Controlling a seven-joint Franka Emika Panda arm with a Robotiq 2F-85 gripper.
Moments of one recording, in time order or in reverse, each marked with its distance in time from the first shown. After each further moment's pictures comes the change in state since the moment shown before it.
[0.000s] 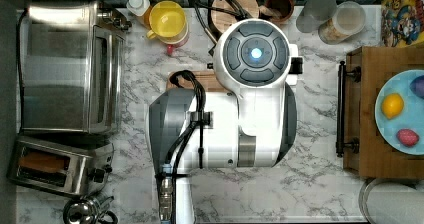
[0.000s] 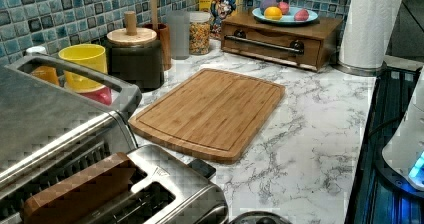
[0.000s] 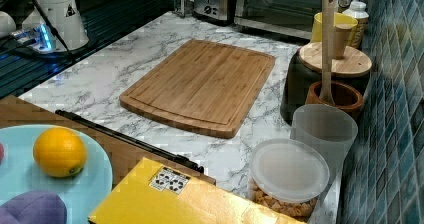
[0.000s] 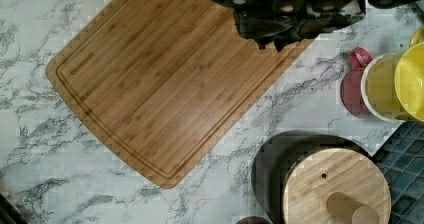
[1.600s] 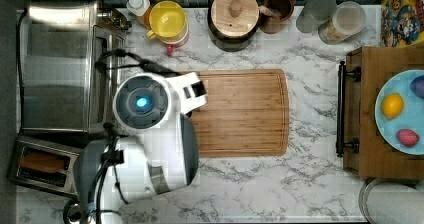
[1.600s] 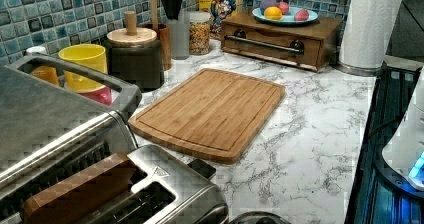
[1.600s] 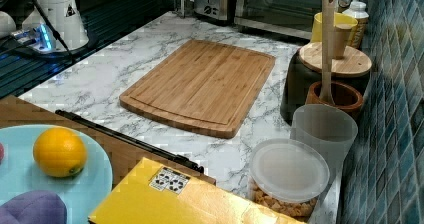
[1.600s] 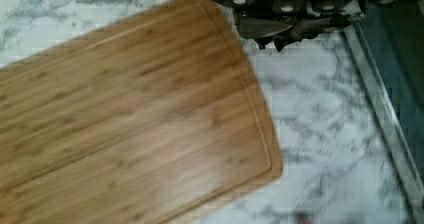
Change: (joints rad) arm 0.117 -0.106 0.185 -0.332 0.081 0.162 -0.139
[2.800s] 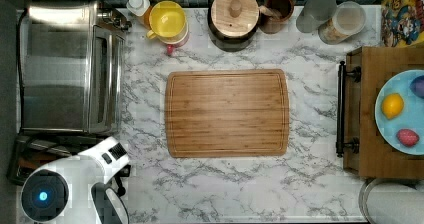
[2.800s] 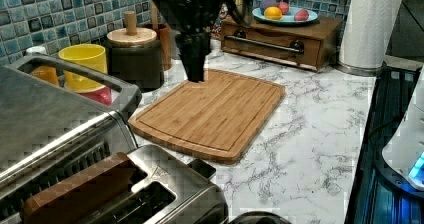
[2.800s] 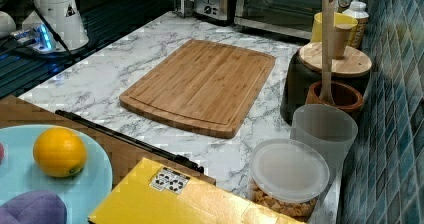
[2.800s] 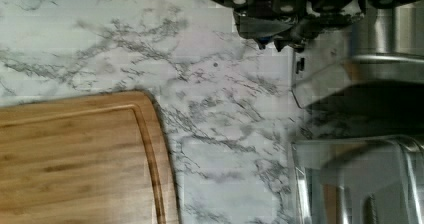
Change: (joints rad) arm 0.165 -0.154 0.174 -0.246 0.085 0.096 0.031
